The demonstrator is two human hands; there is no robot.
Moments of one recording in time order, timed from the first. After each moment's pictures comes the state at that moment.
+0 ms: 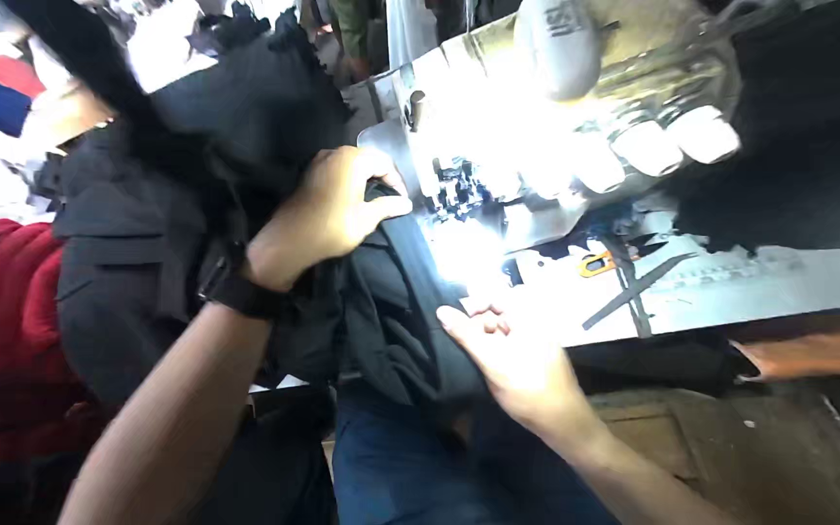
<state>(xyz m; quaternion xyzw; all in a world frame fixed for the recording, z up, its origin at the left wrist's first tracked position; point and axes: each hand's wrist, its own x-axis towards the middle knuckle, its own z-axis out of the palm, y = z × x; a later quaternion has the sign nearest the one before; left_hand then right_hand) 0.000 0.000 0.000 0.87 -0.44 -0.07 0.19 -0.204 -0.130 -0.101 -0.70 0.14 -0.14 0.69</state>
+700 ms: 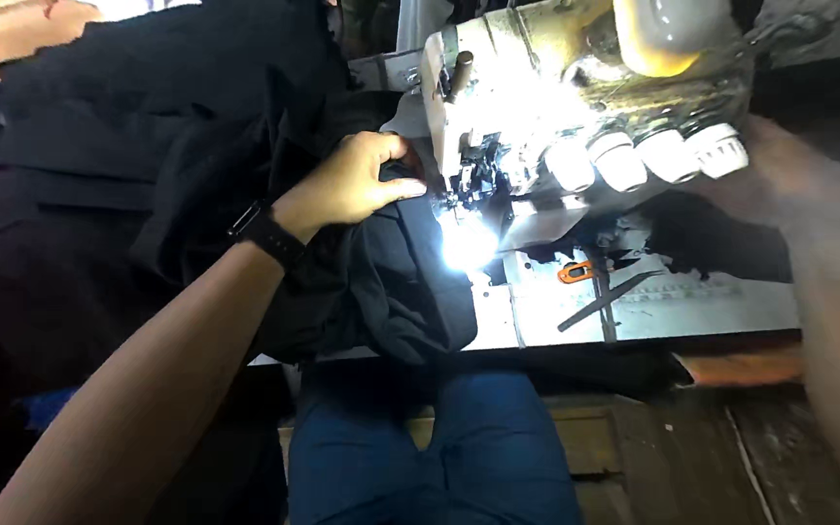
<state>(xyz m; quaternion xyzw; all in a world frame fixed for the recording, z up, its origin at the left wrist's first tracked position) 0.024 0.005 -0.052 0.79 -0.47 -0.12 0.36 -0.134 -0.380 -0.070 -0.80 0.13 -0.05 0.58</state>
